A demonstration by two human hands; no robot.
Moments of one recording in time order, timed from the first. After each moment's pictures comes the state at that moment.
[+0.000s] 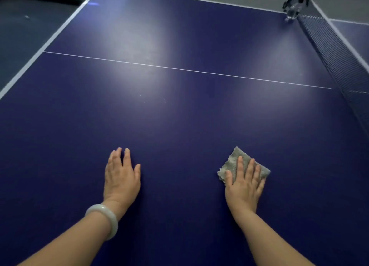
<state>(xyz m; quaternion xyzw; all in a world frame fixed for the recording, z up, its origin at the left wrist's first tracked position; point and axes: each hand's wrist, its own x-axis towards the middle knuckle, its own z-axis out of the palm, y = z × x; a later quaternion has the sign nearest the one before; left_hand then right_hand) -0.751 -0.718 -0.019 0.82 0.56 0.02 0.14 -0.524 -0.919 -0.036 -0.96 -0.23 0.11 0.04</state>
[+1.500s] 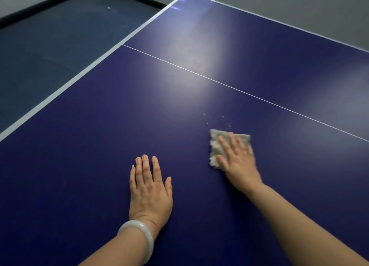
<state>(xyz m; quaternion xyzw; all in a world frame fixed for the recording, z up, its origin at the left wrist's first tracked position) -0.772 -0.667 -0.049 0.77 0.64 0.05 0.03 -0.512 -0.667 -0.042 -0.78 -0.61 0.10 0.00</state>
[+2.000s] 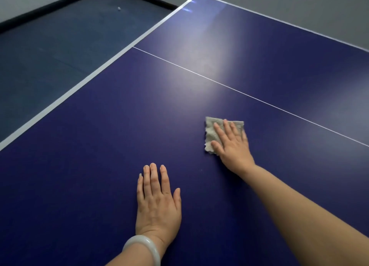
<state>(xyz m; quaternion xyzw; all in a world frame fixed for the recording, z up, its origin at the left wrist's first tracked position) -0.772 -0.666 -0.048 0.77 0.64 0.04 0.04 -0.524 -0.583 -0.038 -0.77 -0.63 0.12 0.01</state>
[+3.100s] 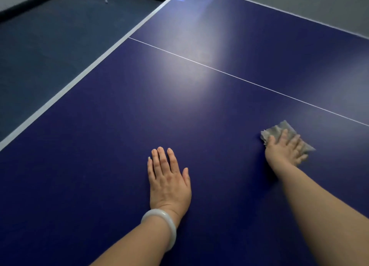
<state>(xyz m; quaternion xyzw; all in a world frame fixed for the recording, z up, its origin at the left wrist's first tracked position) -0.774 -0.666 -0.045 0.76 0.64 0.02 0.08 -0.479 -0.662 -0.024 -0.97 -0.21 0.14 0.05</state>
